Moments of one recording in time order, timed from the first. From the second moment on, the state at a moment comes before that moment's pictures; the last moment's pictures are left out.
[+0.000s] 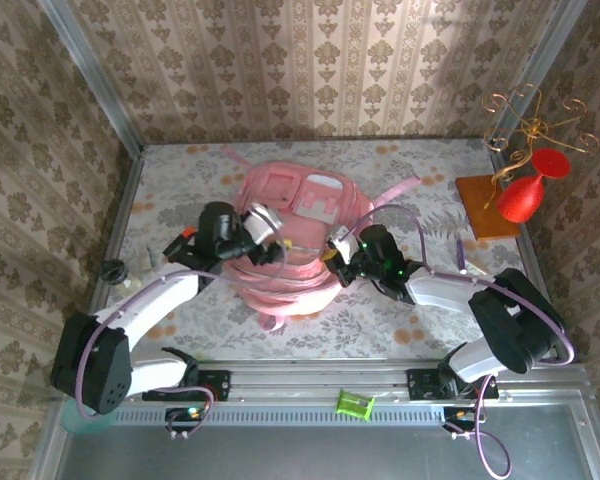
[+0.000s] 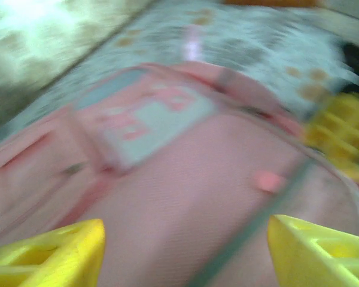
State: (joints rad) left arm -0.54 1.24 0.72 0.00 0.45 0.50; right arm 0.58 1.47 0.61 0.30 -0.29 -0.11
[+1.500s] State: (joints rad) left arm -0.75 1.51 0.89 -0.16 0.26 0.50; right arm 0.64 1.36 0.58 0.15 -0.20 0.00
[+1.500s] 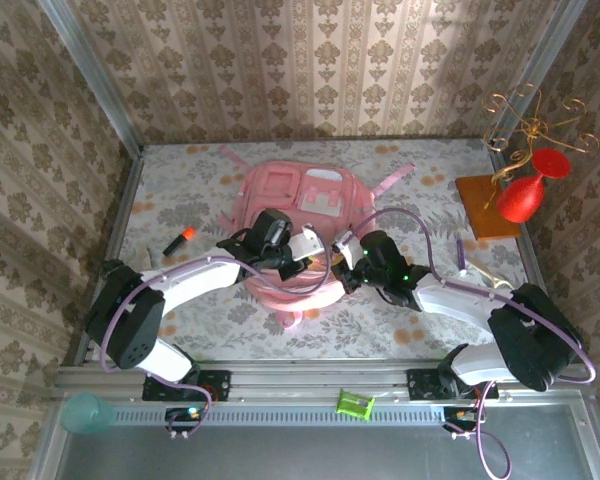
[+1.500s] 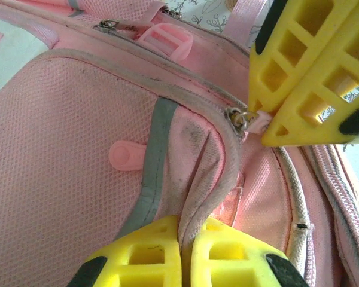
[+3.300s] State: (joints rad) left arm -0.64 1.36 0.83 -0.15 0.40 0.52; right arm 0.59 1.29 0.59 0.09 -0.36 0.24
